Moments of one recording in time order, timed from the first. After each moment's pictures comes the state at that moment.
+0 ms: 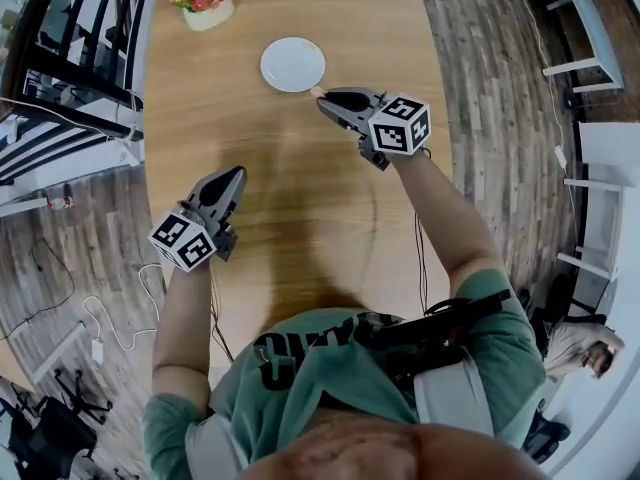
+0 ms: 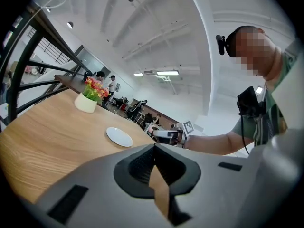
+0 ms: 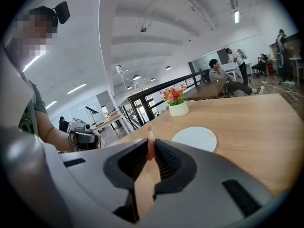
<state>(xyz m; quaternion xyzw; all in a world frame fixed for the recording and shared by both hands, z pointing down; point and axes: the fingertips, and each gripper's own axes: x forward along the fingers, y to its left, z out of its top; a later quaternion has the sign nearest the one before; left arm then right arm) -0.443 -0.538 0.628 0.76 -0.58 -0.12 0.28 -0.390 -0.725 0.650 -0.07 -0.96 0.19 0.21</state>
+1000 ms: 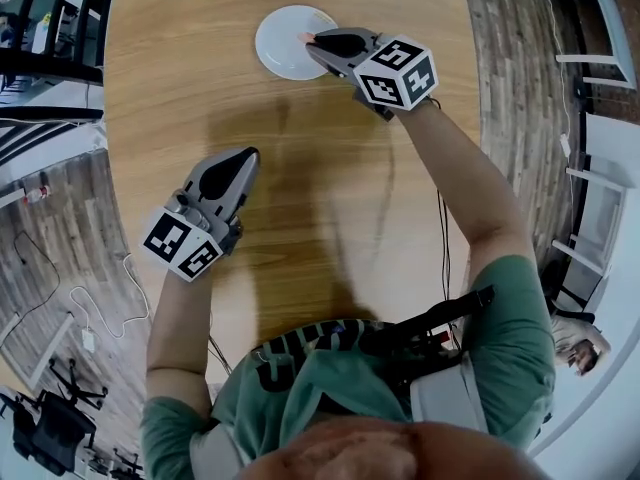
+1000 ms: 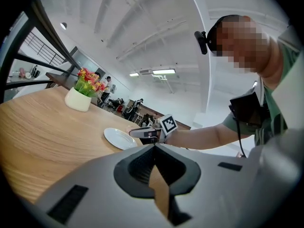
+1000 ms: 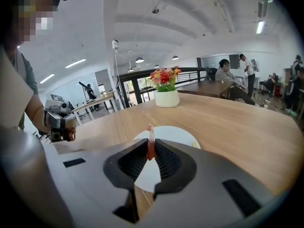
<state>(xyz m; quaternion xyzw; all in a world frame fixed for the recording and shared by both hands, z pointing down) -0.457 -0.612 0.668 0.77 -0.57 -0.11 0.26 -0.479 -0.802 0.735 -0.07 -0.95 0.08 0.29</state>
